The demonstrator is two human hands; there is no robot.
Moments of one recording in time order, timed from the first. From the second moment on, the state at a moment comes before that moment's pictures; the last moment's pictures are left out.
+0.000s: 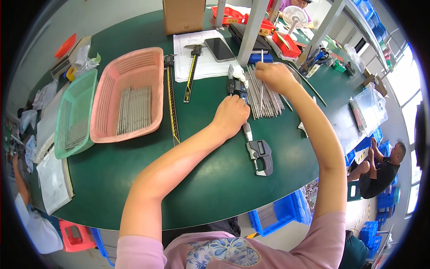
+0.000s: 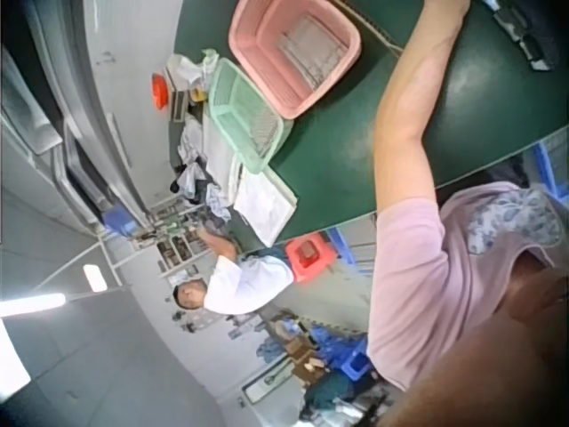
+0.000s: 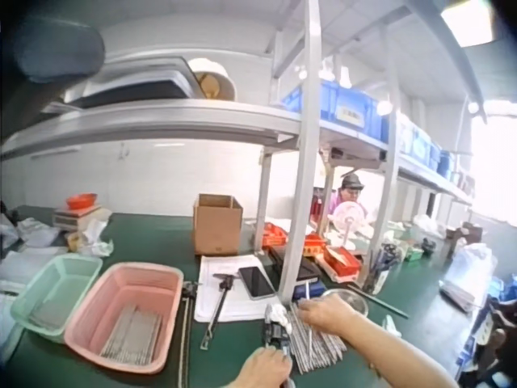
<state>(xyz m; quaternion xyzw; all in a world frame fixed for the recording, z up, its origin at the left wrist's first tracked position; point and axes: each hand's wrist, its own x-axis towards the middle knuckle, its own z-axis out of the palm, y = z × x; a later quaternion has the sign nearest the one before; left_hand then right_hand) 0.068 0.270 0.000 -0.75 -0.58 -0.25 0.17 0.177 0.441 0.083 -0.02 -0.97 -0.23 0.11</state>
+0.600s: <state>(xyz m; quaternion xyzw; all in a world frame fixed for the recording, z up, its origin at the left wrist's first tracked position) 0.082 0.300 0.005 -0.77 -0.55 -0.33 0.04 0.247 0.384 0.040 -0.20 -0.91 -0.02 0.35</state>
